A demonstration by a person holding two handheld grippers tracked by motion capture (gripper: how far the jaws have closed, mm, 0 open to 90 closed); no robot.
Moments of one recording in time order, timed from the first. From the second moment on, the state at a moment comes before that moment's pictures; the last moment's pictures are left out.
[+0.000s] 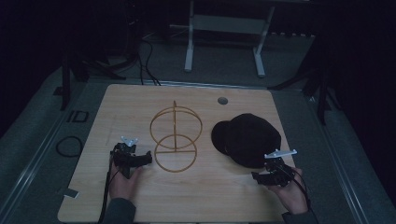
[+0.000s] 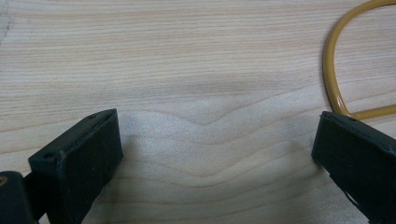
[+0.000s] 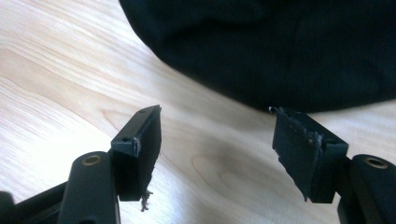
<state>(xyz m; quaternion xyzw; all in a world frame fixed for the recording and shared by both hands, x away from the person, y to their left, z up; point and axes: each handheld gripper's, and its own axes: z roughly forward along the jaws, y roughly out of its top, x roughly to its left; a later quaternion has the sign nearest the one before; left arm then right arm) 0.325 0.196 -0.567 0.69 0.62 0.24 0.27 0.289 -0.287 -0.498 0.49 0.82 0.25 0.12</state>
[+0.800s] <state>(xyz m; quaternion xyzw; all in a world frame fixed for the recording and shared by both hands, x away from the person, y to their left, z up) 0.326 0.196 -0.568 0.69 0.62 0.24 0.28 0.358 -0.215 -0.443 0.48 0.83 0.27 0.11</state>
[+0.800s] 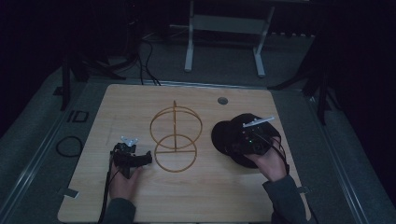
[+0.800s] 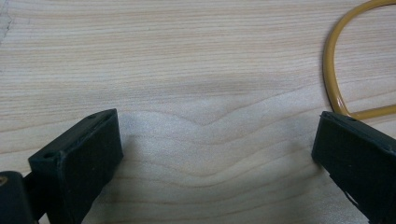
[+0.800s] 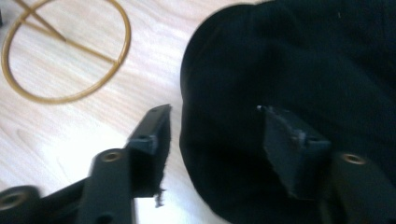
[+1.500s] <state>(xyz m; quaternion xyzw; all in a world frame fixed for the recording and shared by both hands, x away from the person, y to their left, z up) 0.325 0.196 -0.567 0.69 0.62 0.24 0.27 0.427 -0.168 -0.457 0.55 0.81 0.20 0.06</state>
